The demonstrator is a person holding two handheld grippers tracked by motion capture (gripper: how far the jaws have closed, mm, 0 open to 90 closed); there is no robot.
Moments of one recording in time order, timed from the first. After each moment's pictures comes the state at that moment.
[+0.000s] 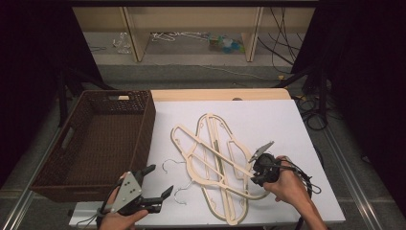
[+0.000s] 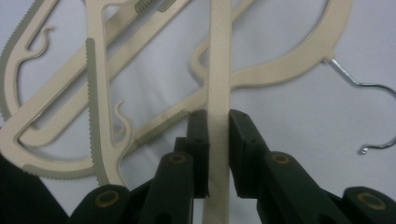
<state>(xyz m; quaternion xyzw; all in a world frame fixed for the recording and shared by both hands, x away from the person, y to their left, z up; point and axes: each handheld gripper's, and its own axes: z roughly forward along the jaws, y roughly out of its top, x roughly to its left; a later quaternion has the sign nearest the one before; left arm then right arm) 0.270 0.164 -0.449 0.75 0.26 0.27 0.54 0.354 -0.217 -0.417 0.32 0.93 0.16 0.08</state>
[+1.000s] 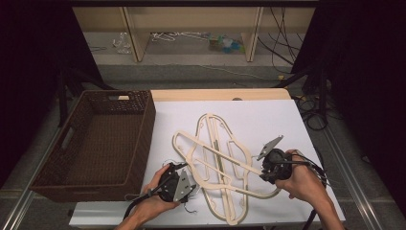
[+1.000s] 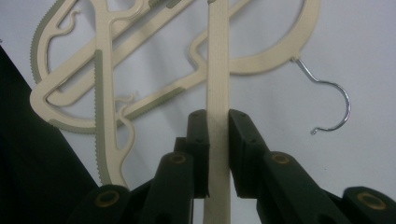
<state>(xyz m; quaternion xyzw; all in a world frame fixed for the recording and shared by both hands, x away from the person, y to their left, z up) 0.322 0.088 -0.496 0.88 0.10 0.32 0.33 0.346 -0.230 -0.379 0.29 0.94 0.14 0.09</state>
